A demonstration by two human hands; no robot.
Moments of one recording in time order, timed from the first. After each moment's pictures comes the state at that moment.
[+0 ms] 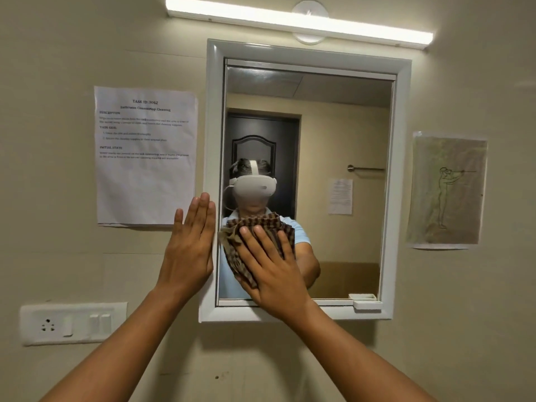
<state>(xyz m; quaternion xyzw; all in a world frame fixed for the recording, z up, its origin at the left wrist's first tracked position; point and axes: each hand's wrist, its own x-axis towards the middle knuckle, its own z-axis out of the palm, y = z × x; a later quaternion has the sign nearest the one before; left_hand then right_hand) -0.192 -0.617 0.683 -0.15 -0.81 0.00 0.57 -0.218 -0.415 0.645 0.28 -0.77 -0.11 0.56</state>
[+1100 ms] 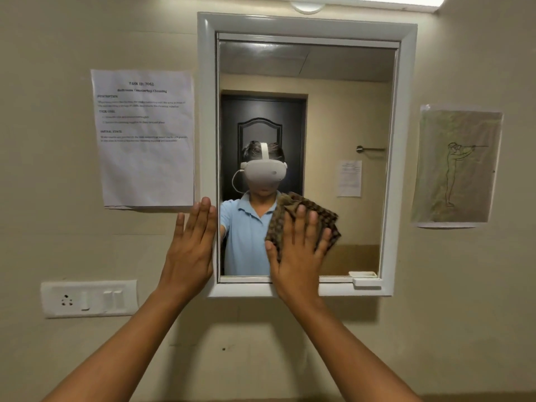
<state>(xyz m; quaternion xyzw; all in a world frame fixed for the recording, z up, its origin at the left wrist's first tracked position) -0.187 -0.614 0.645 -0.14 -0.82 0.02 0.55 -0.214 -0.398 0.622 0.06 -0.83 0.10 0.55</state>
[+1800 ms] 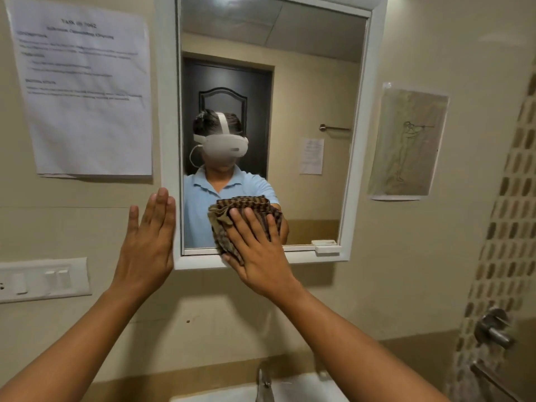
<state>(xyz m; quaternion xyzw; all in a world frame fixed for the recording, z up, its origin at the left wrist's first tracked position) -0.185 -0.621 0.606 -0.14 -0.85 0.01 0.51 -0.204 -0.377 0.585 0.24 -0.82 -0.09 0.51</state>
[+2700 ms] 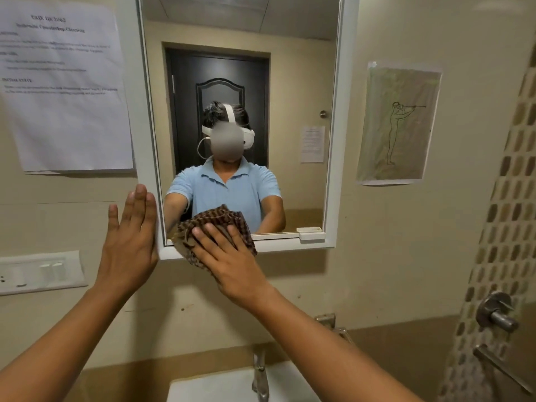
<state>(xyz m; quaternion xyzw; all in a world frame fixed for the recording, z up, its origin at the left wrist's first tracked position) -0.175 -0.610 0.601 -0.10 -0.87 0.02 0.49 -0.195 -0.387 0.552 0.35 -0.80 -0.06 0.48</state>
